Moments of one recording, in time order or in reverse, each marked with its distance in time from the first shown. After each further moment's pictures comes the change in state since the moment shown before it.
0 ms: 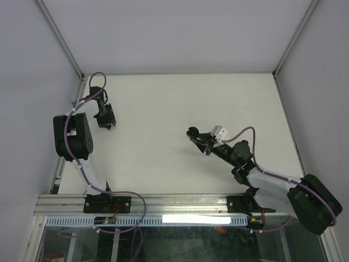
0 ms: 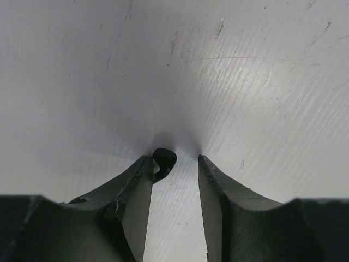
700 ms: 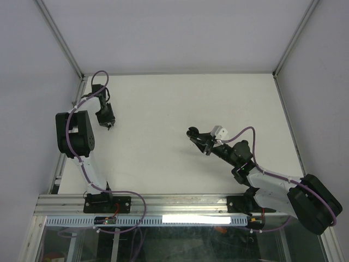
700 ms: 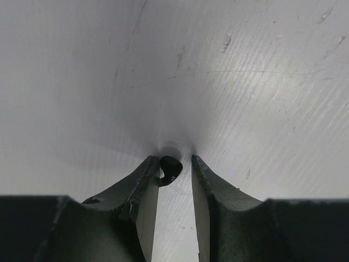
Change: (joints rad) left arm -0.014 0.050 0.070 -0.056 -0.060 0.005; right arm 0.000 0.000 0.000 -0.001 -0.001 0.000
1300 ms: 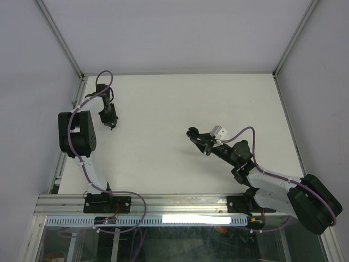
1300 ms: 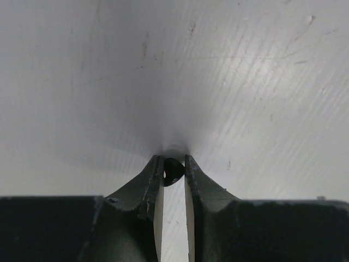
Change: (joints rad) left arm -0.043 0.012 0.019 -0.022 -0.014 0.002; right arm 0.000 0.000 0.000 -0.009 0.000 -0.006
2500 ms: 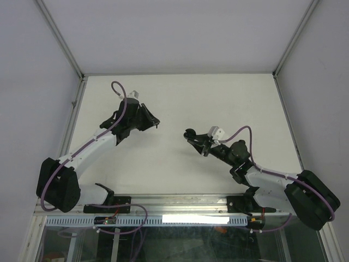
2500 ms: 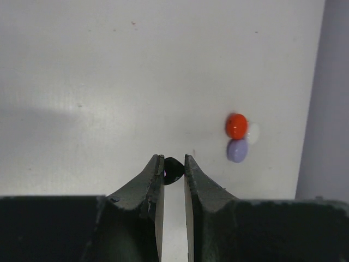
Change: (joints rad) left arm -0.497 -0.628 -0.448 0.390 0.169 -0.619; right arm 0.029 0.047 0.006 0.027 -0.009 0.013
